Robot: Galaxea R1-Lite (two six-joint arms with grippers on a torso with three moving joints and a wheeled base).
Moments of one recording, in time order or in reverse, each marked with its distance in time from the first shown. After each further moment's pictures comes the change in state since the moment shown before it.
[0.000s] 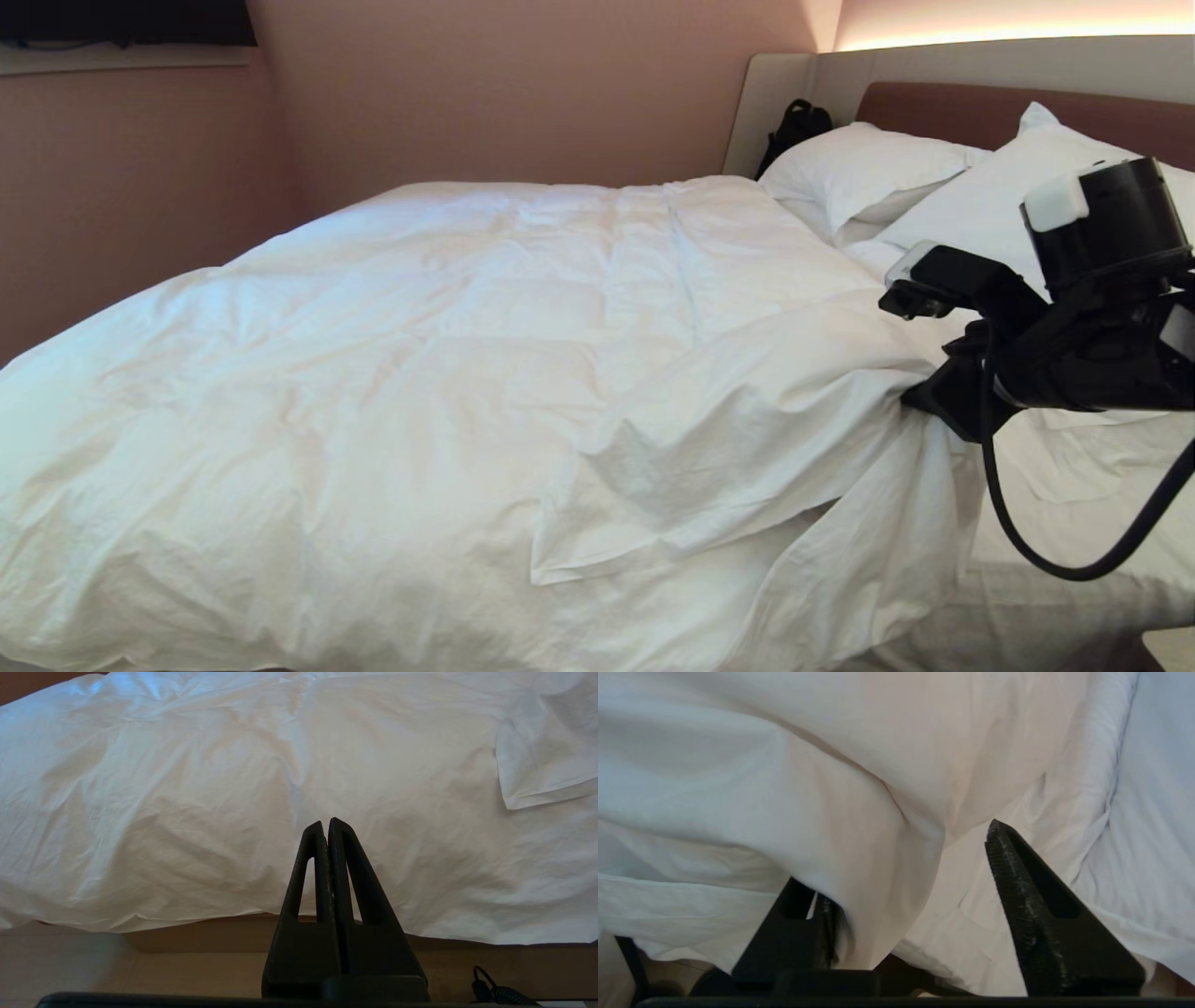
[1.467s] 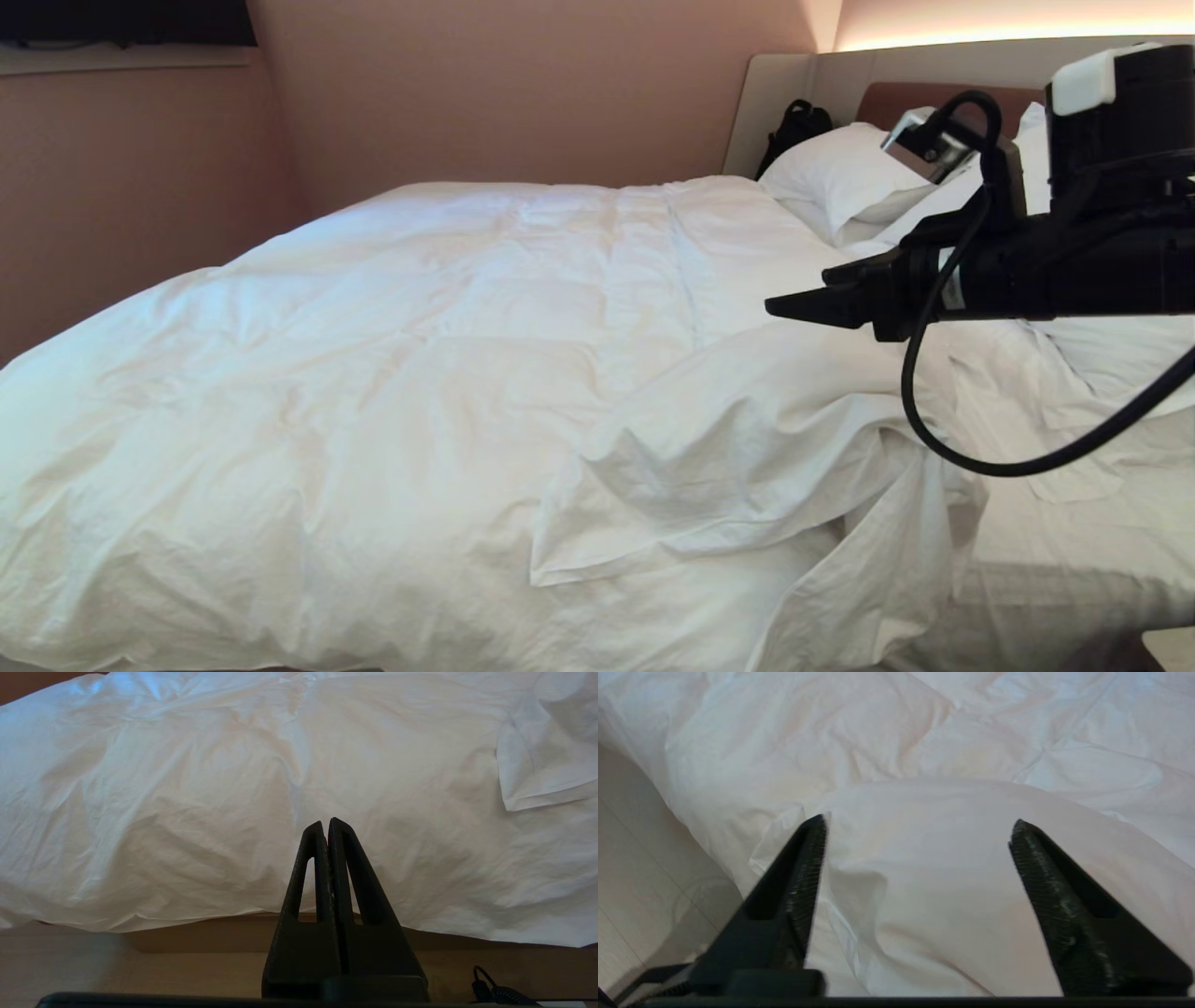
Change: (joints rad) left arm 0.000 0.000 0.000 0.000 0.000 0.000; right arm 0.002 0.066 -0.199 -0.121 0.624 0.343
